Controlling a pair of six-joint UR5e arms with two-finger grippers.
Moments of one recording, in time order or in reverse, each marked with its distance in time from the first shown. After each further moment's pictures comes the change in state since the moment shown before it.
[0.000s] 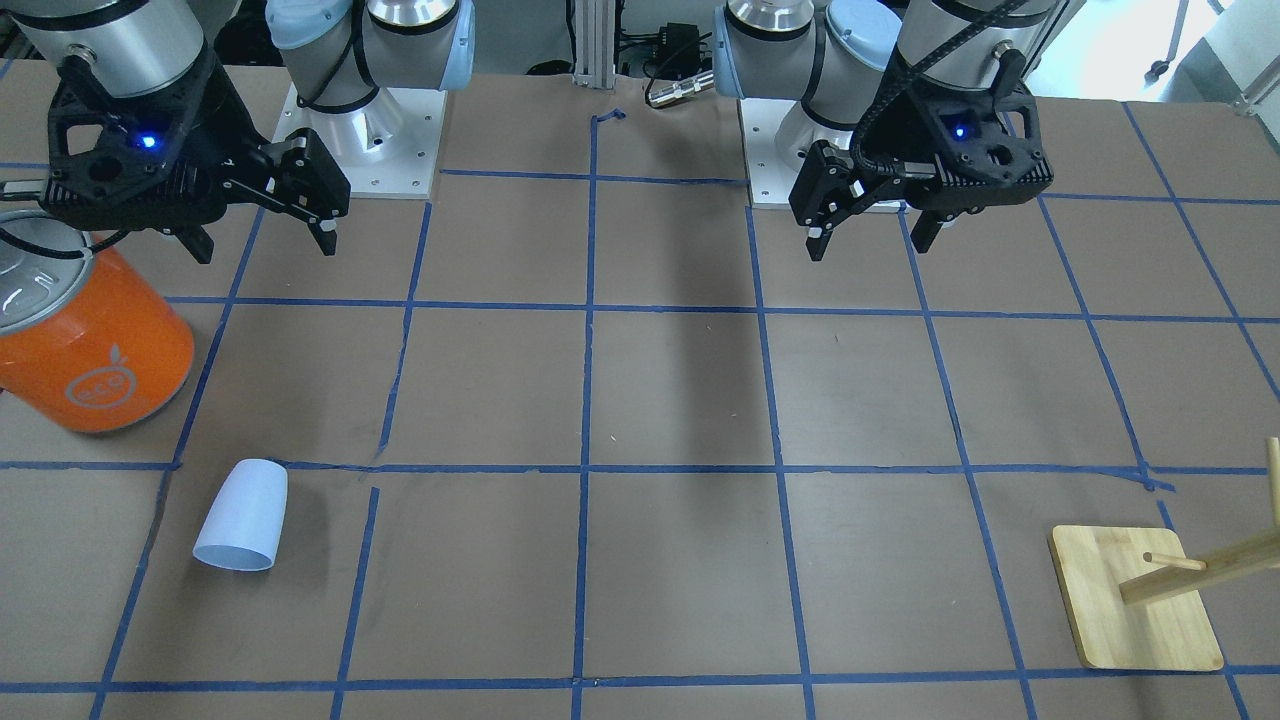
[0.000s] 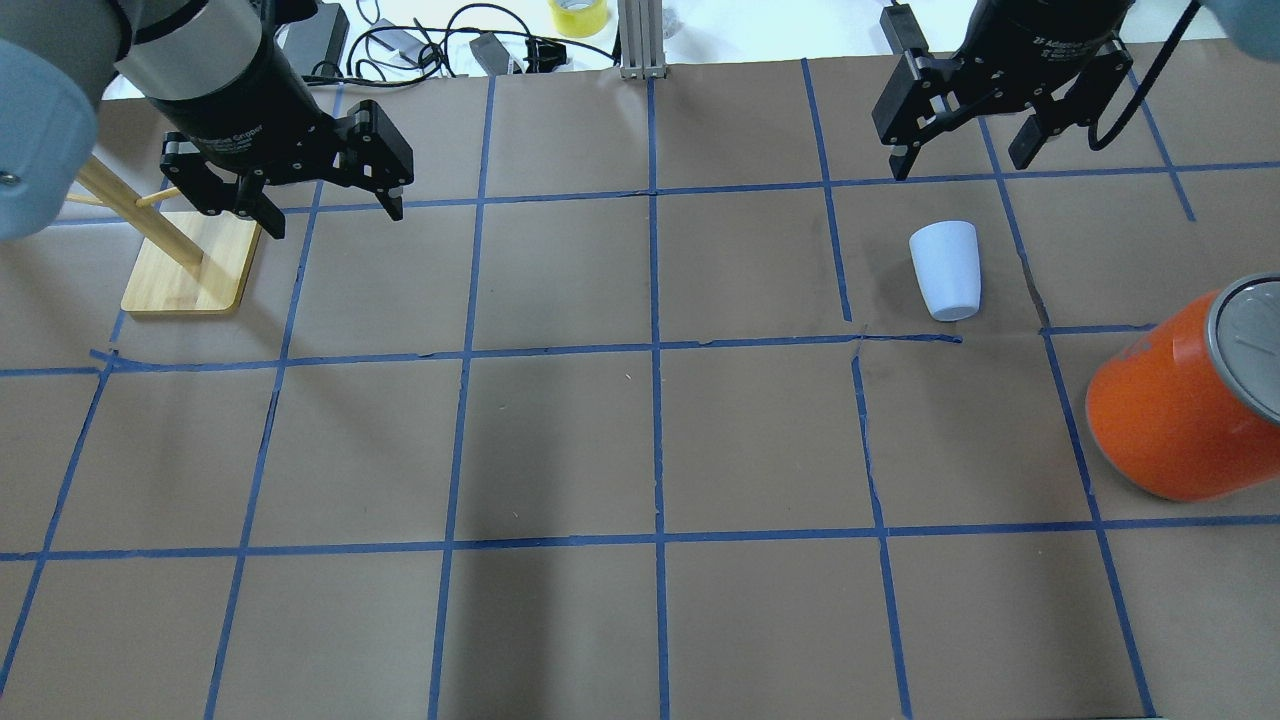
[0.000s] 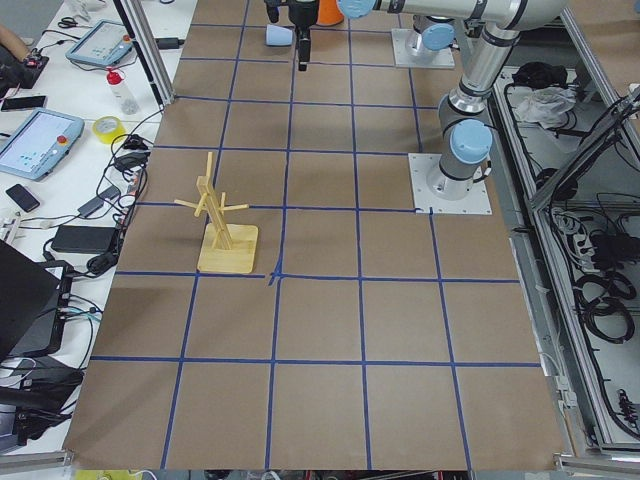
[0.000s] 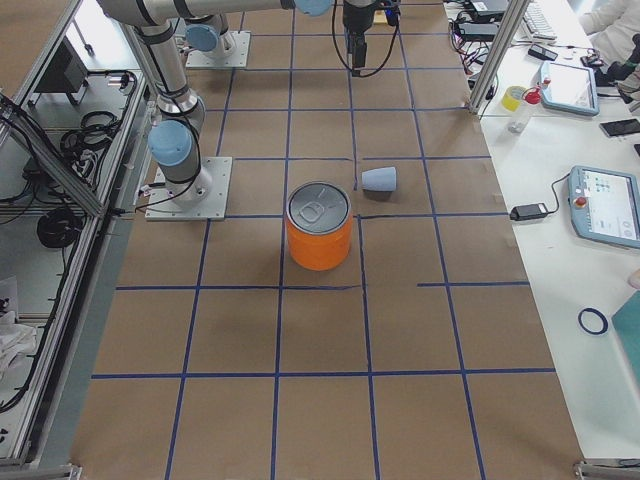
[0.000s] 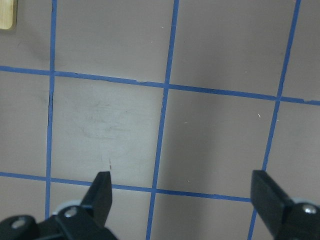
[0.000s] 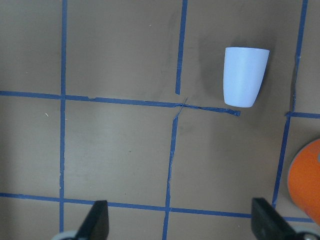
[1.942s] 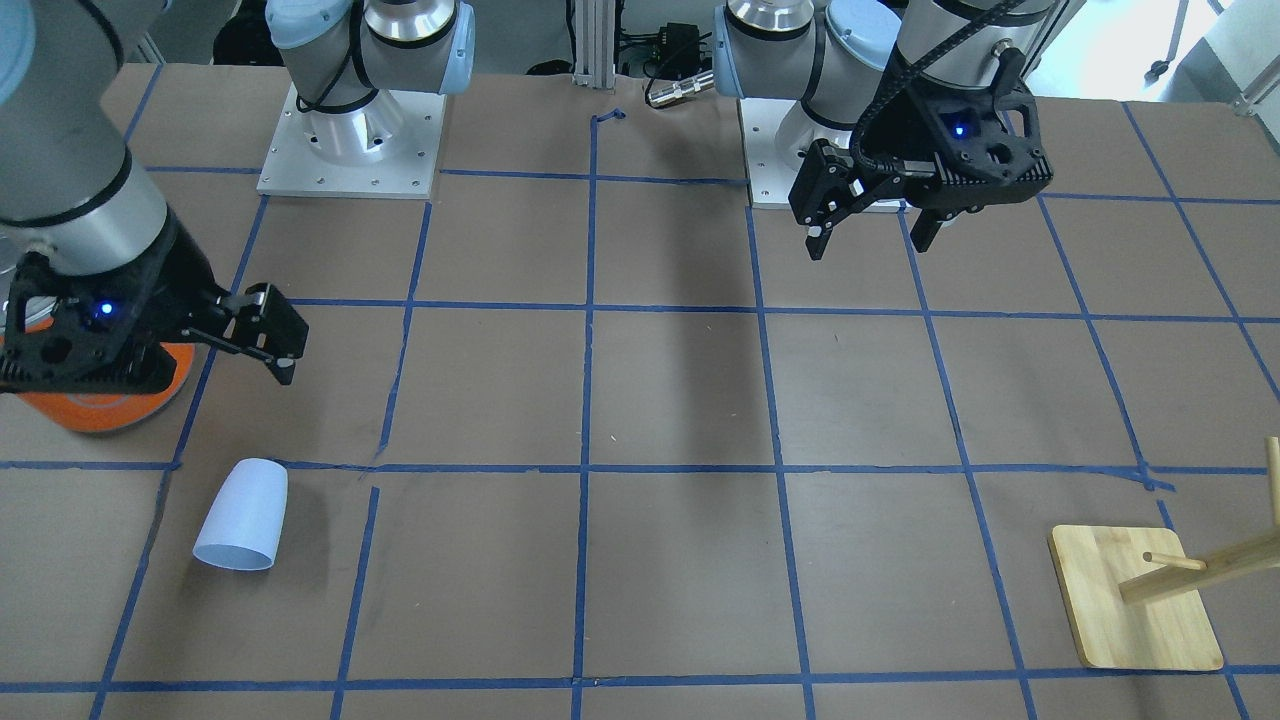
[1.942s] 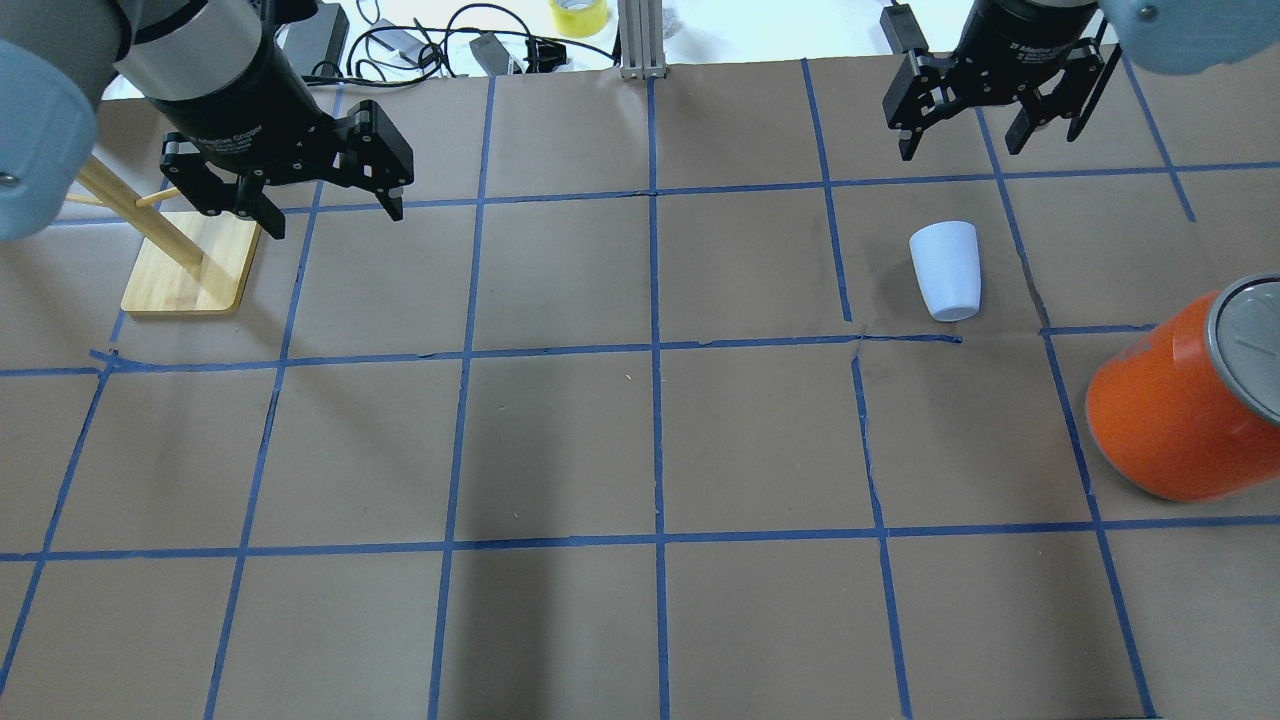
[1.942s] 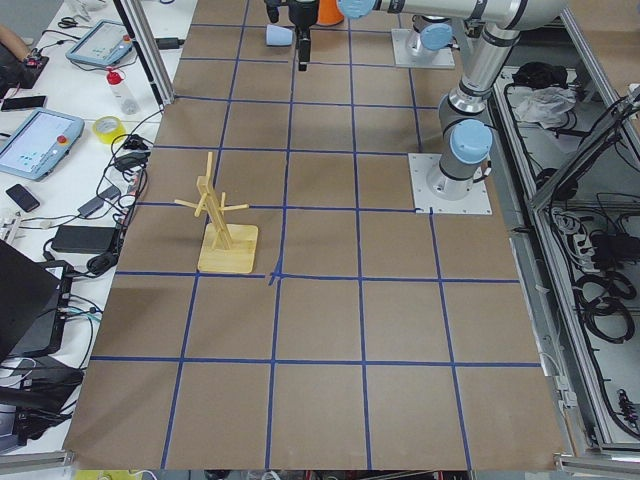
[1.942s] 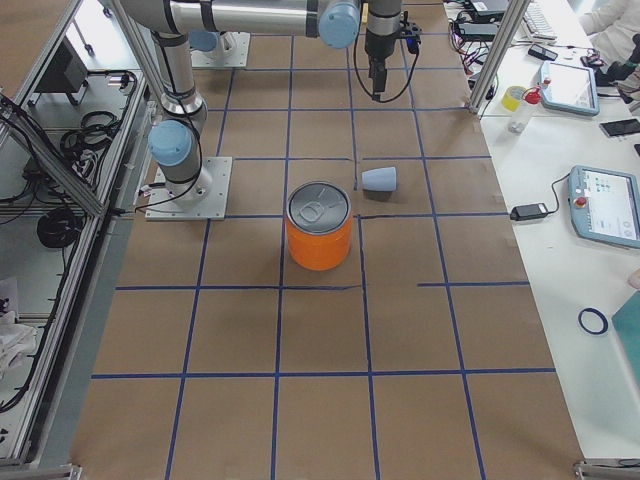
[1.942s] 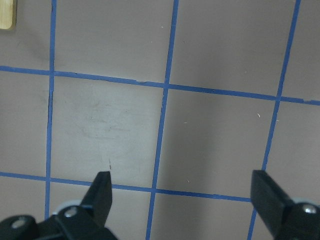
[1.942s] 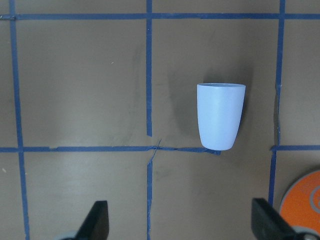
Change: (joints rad) left arm 0.000 0.000 0.000 0.000 -0.001 0.000; right arm -0.063 0.164 0.011 -0.200 -0.040 0.029
